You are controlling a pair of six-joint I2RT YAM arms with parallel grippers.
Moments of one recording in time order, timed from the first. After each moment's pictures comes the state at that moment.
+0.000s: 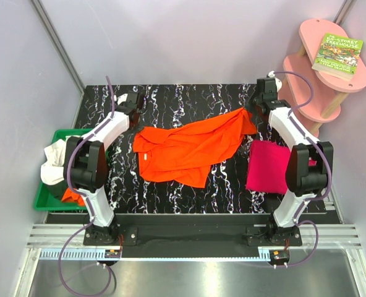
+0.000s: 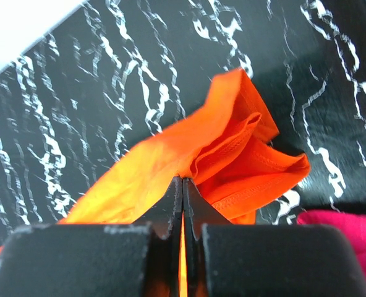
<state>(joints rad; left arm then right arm) -0.24 1.84 1.41 -0.61 -0.31 -0.73 0.13 1.78 1.47 -0.34 0.11 0.61</state>
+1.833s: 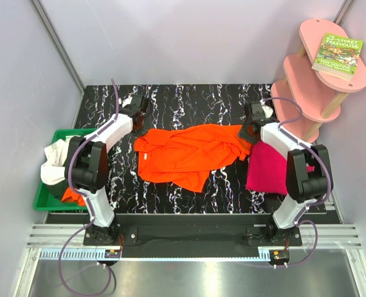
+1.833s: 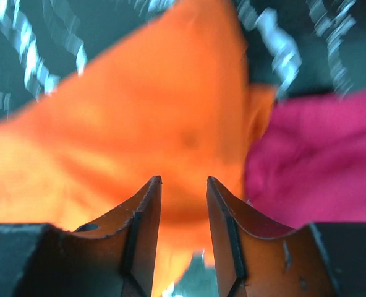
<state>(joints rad) -0.28 1.84 1.38 -0.61 -0.30 -0.74 0.19 1.74 1.20 -0.43 0.23 0.68</state>
